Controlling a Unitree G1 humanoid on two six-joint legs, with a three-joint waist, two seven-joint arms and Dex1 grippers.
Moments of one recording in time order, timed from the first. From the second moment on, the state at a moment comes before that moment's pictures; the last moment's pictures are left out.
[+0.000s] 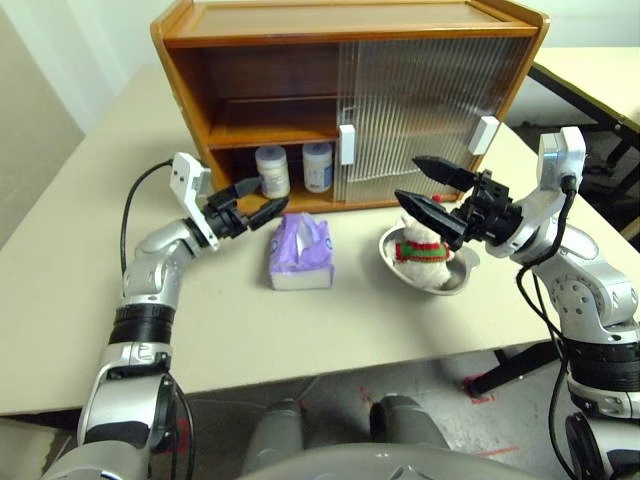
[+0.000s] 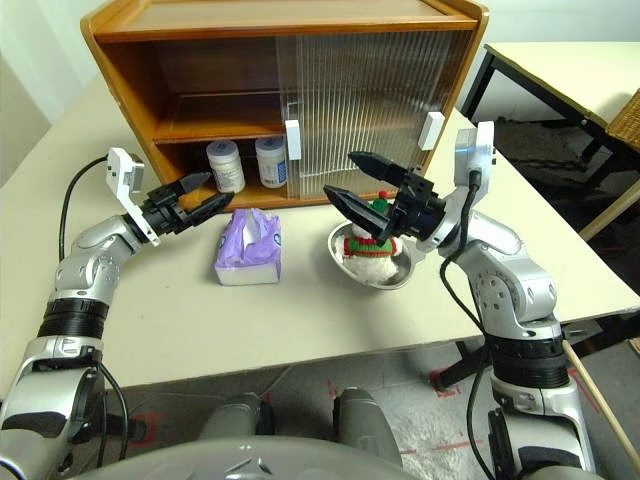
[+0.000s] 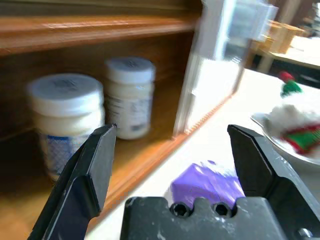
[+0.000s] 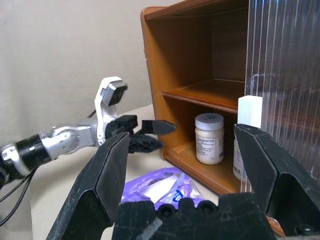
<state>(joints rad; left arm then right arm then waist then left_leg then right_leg) -0.56 0.47 0.10 0.54 -0.38 0.10 -1.04 -0.33 -0.44 -0.12 -0.23 0.68 0.37 0.87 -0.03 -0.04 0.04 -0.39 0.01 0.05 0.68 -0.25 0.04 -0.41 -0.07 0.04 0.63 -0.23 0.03</state>
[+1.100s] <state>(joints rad) -0.75 0.43 -0.01 1.15 -0.11 -0.29 -1.19 -0.30 -0.46 -0.13 -0.29 0.69 0.39 0.82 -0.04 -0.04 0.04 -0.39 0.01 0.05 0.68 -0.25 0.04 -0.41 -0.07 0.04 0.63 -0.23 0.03</state>
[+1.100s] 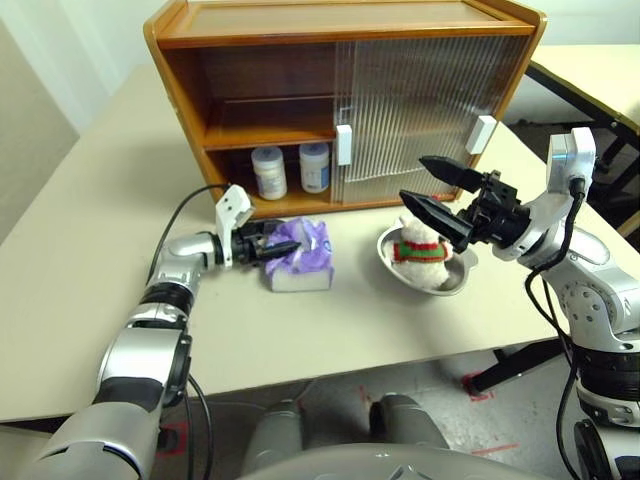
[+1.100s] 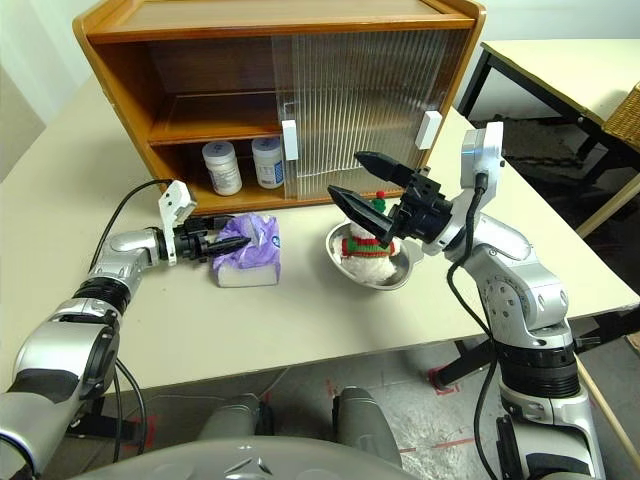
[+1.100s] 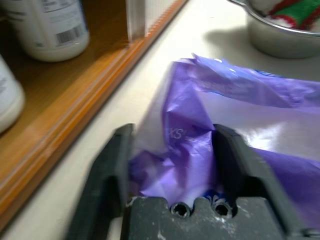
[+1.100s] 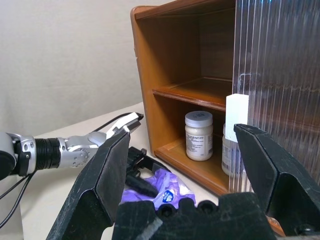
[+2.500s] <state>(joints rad) -0.69 0.22 0.31 0.03 -0.50 0.53 -0.25 -0.33 -0.43 -0.10 -0.23 0.67 0.36 0.86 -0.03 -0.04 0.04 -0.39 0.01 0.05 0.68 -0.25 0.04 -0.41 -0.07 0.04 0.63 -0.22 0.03</state>
